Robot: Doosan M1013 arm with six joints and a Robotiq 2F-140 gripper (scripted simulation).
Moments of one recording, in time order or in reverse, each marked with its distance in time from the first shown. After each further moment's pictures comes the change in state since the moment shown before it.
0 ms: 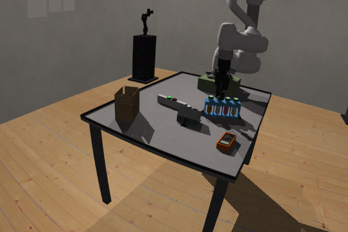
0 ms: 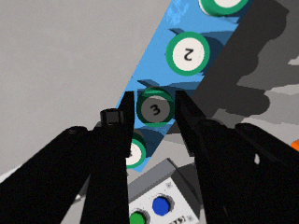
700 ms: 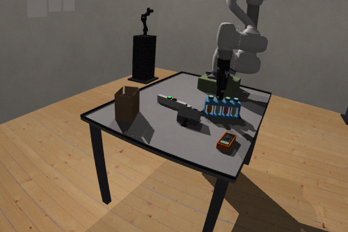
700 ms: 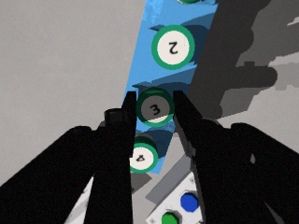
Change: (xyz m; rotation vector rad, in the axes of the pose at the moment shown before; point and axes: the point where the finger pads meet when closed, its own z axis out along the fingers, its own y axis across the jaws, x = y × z) arm 0.000 0.000 0.000 -0.007 0.011 0.249
